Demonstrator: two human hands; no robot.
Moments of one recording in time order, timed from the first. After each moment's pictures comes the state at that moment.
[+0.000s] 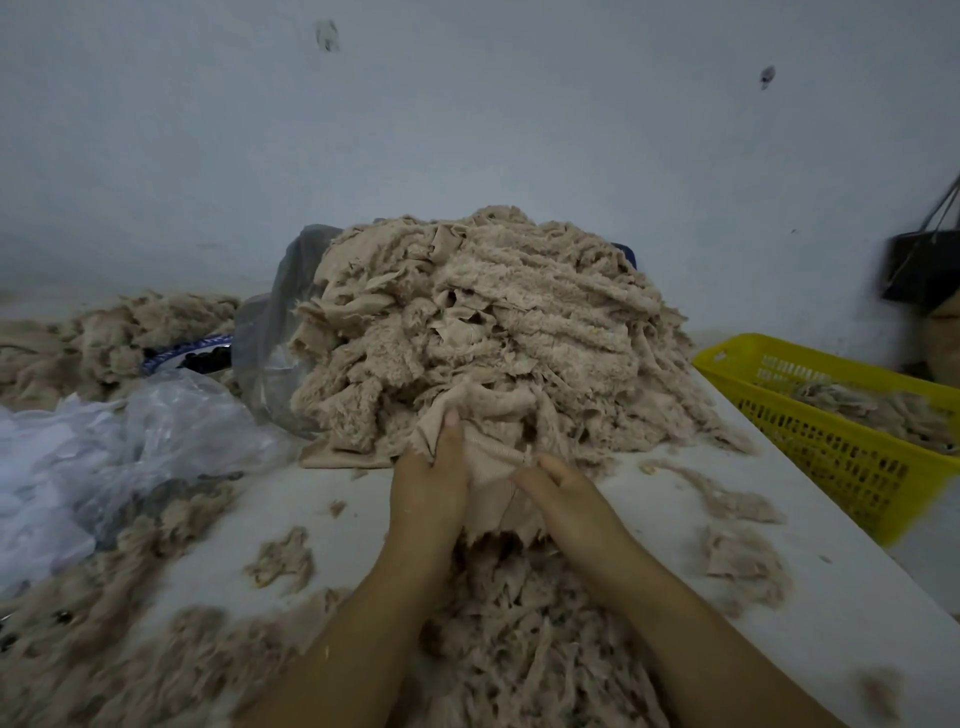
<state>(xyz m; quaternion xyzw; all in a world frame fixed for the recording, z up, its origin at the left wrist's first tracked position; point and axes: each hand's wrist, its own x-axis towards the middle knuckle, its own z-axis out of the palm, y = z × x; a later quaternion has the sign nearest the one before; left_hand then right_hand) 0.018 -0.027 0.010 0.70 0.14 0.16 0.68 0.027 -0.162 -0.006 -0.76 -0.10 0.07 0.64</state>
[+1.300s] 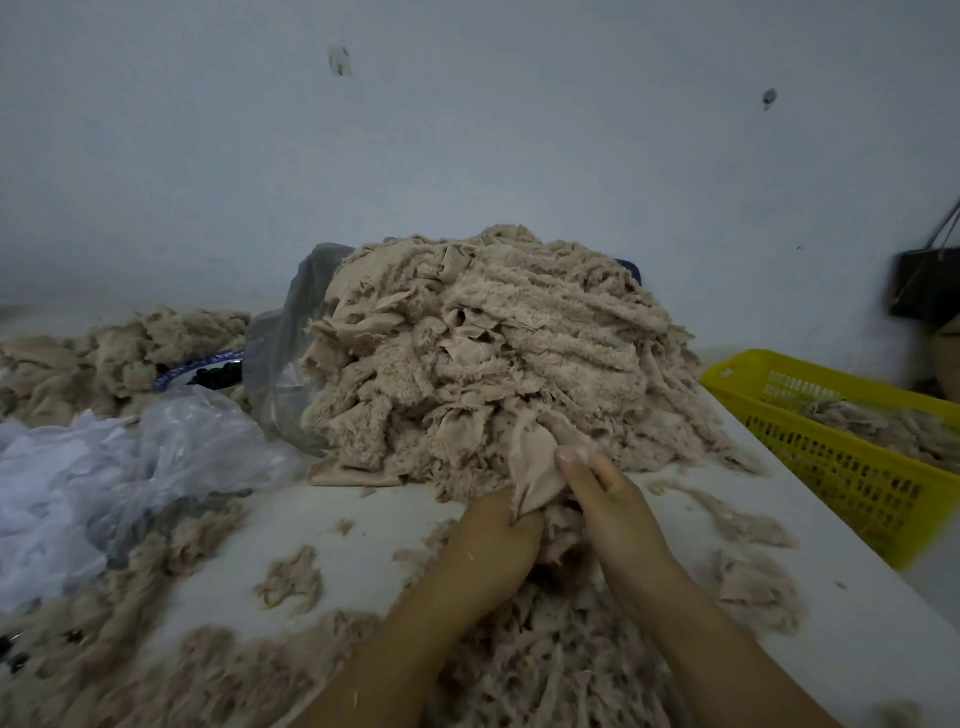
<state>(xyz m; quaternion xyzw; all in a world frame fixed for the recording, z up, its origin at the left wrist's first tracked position) 0.004 -0.043 0.003 0.85 -0.05 0.03 0.53 0.037 -0.174 -0.002 -0.70 -0.07 -0.02 0.71</state>
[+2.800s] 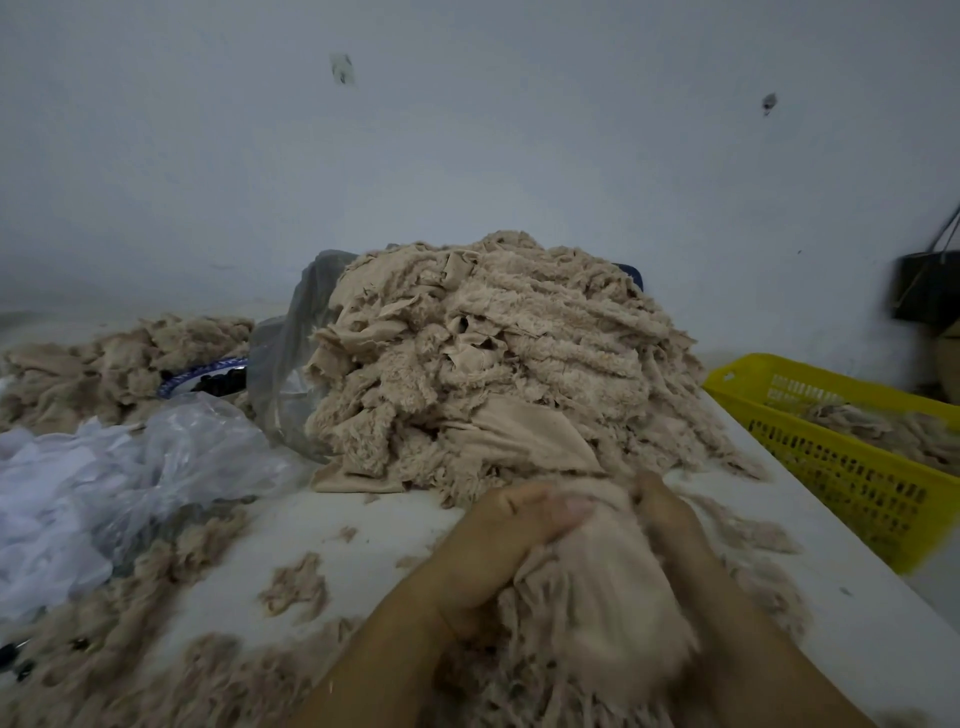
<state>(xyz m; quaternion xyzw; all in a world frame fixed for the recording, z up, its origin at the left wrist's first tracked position) -0.012 -0.037 0.027 0.61 -0.13 -0.14 0.77 0.042 -0.201 0.009 -0.63 0.12 0.02 0.77</state>
